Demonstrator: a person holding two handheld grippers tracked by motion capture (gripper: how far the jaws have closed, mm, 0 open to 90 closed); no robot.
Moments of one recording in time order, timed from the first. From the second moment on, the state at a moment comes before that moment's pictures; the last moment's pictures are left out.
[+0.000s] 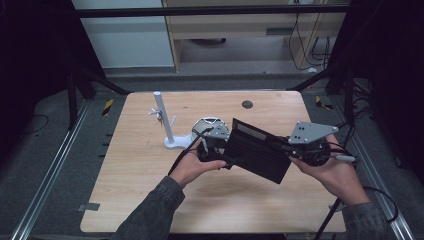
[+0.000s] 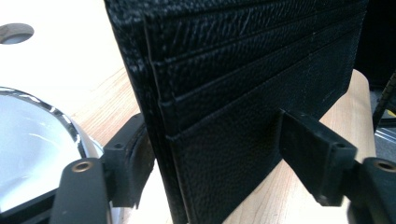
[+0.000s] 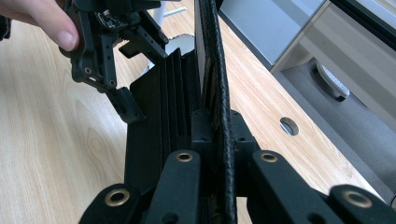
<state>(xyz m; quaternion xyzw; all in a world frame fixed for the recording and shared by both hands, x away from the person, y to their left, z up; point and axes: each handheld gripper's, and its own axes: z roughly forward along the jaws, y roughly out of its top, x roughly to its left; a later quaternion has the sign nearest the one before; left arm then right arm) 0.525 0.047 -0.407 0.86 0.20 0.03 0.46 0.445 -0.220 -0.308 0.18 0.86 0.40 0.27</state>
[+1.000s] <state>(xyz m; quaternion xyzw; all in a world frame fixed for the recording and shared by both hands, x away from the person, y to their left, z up) 0.511 0.082 -0.344 0.88 0.21 0.07 0.41 0.448 -0.220 -0.365 0.19 0.88 0.37 0.25</state>
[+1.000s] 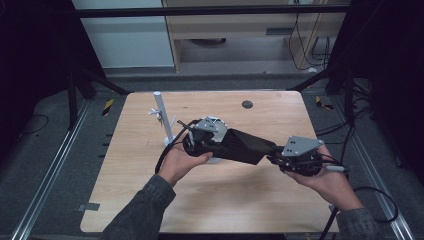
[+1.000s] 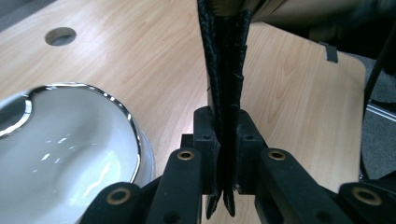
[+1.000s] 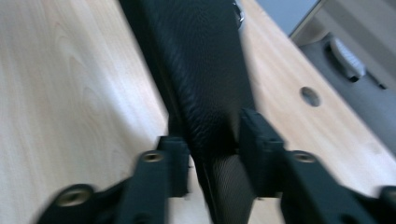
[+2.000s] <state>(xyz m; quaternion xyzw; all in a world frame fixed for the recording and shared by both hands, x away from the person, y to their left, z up) 0.517 0.135 -0.255 0.88 0.26 0.16 0.36 0.447 -0.247 -0.492 0.50 0.74 0.37 0.25</state>
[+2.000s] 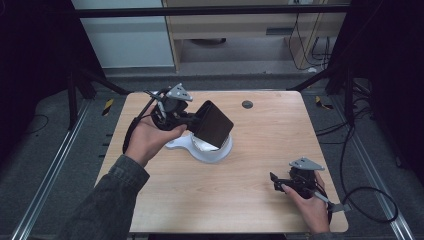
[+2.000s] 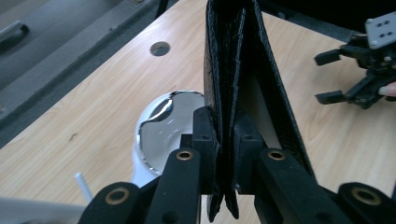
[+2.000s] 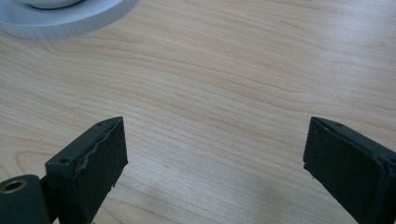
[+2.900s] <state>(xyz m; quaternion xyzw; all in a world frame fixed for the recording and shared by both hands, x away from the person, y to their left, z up) 0.558 0.113 -0.301 0.90 0.30 0.14 0.29 0.448 -0.247 -0.497 0.51 0.74 0.36 0.23</state>
